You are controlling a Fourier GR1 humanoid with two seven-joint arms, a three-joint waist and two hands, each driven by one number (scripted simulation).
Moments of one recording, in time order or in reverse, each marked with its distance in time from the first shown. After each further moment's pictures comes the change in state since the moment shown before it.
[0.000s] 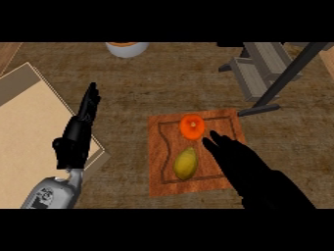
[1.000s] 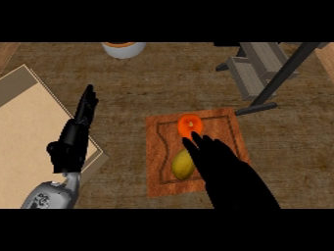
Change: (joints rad) left arm 0.034 -0.014 0.023 -0.033 -0.019 -0.023 0.011; right arm -0.071 0.087 0.118 0.184 0.099 0.071 0.053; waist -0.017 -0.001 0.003
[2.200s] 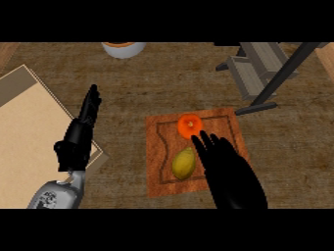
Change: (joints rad) left arm -0.003 -0.058 0.033 0.019 -0.057 -0.030 -0.007; right arm 0.140 0.074 -0.031 0.174 0.261 0.089 -0.145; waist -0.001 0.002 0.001
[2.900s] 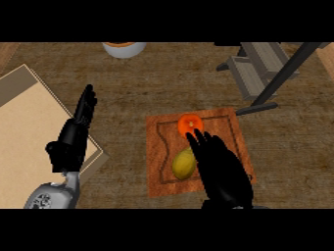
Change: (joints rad) left arm 0.021 -0.028 0.063 -0.030 -0.039 -0.070 0.015; right arm 0.060 0.140 -0.083 0.120 0.125 0.037 -0.140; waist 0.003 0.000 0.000
